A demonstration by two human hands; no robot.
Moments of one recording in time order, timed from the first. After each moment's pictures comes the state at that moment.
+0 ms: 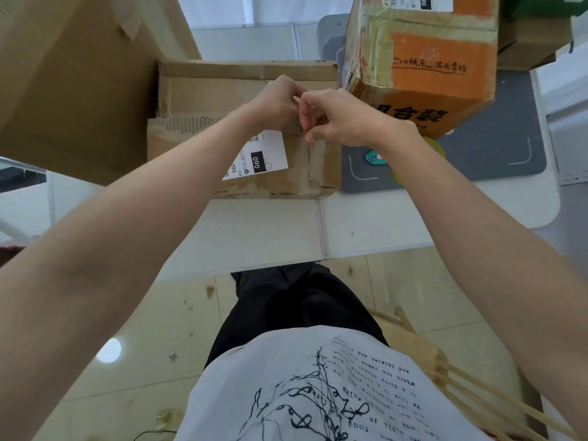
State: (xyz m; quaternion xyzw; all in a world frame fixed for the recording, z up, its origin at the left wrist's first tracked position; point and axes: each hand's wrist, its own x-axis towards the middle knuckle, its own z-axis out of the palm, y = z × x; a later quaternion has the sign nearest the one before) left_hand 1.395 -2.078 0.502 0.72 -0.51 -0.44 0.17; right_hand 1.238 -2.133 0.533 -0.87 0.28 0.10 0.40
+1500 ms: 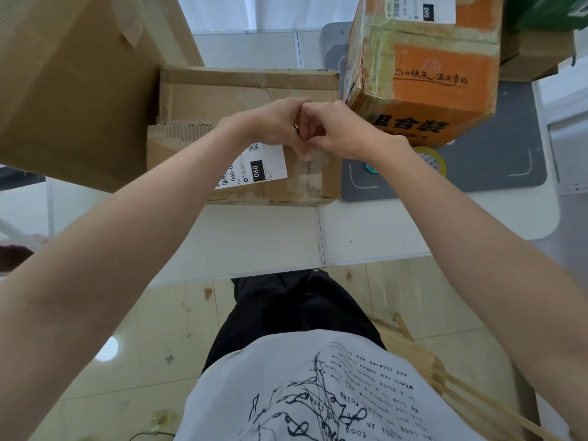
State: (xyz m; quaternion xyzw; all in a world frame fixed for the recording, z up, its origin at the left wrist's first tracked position) left_hand 1.400 -2.075 0.499 0.65 -0.55 -0.51 0.13; right_hand 1.242 -2.139 0.513 -0.89 0.26 0.07 0.37
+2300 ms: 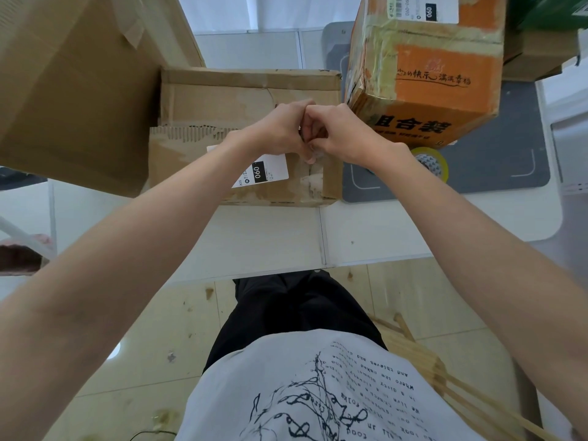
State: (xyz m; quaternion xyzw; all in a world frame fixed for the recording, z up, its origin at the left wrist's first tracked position) left_hand 1.390 -2.071 0.488 0.67 -0.54 -0.47 0.17; right_hand 1.237 -2.135 0.510 -0.88 0.26 0.04 0.39
